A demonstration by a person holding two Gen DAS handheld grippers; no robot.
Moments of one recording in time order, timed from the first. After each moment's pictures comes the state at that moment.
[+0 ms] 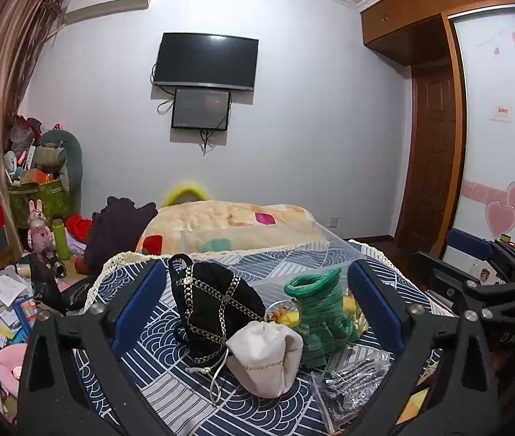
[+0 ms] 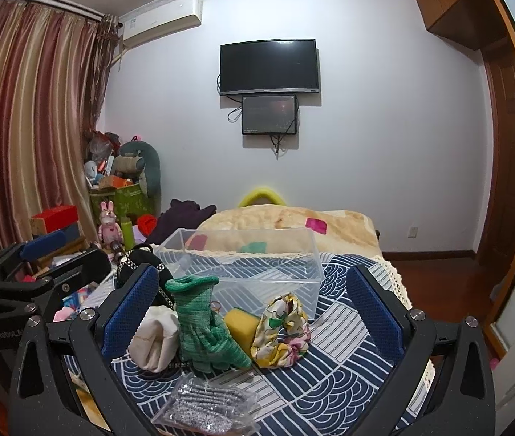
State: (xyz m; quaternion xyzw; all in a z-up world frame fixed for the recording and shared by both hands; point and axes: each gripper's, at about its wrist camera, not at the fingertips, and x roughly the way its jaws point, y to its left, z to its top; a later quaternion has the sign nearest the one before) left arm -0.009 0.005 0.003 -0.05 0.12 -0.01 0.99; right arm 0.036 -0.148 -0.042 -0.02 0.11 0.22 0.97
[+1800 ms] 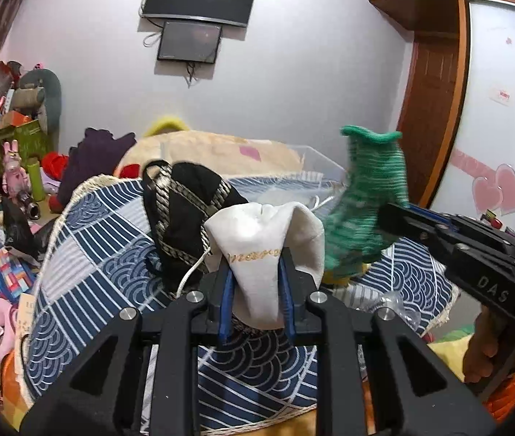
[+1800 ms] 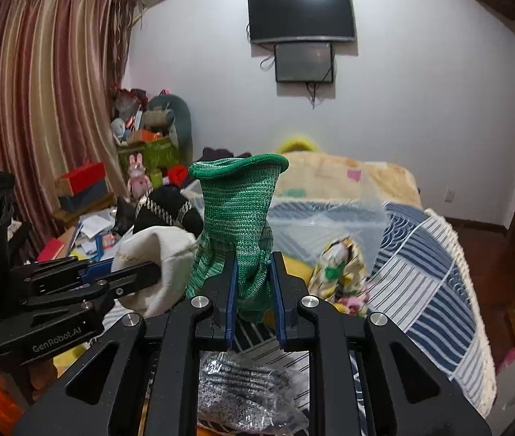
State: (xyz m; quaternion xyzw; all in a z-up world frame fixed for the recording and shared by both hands) left arm 0.015 0.015 -0.047 -0.09 0.23 -0.05 0.97; right arm 0.062 -0.125 -0.077 -0.03 0.20 0.28 0.94
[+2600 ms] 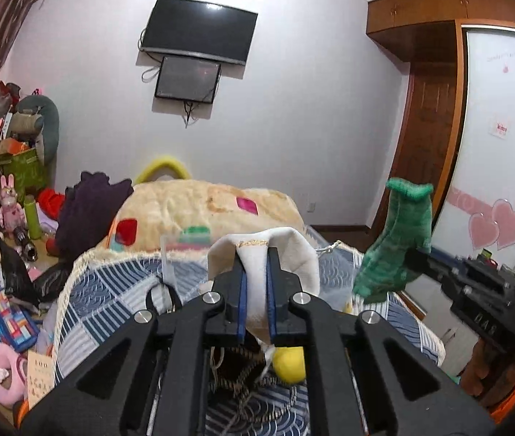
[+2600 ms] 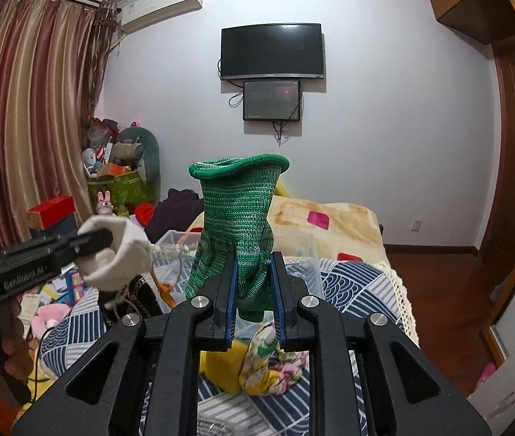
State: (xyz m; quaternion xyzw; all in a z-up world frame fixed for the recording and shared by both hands) left arm 0.054 0.035 0.032 -0.09 0.17 -0.06 0.98; right arm 0.079 -0.138 -0.027 -0.03 0.14 0.22 0.96
